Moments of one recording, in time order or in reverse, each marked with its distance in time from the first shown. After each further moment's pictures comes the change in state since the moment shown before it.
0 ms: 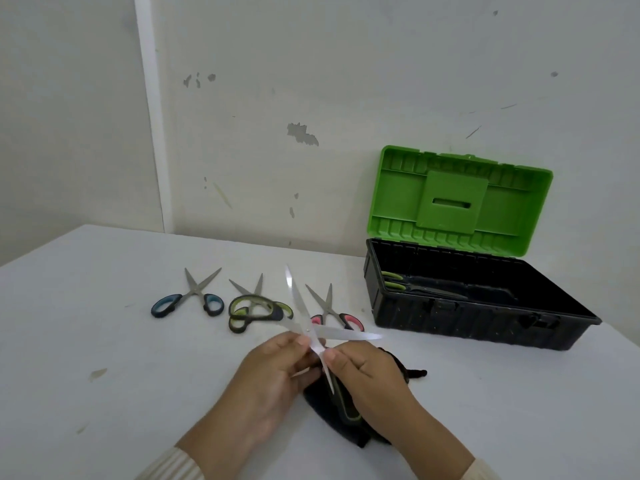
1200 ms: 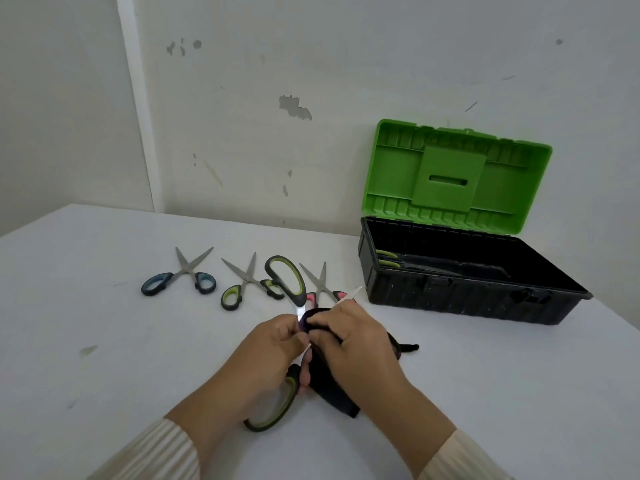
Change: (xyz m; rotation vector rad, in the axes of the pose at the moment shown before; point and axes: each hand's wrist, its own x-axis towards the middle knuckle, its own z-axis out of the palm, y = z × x) left_hand -0.010 0.004 0.000 0.704 -0.101 0.118; right_hand 0.005 -0.003 0.009 -0.269 0.150 -0.238
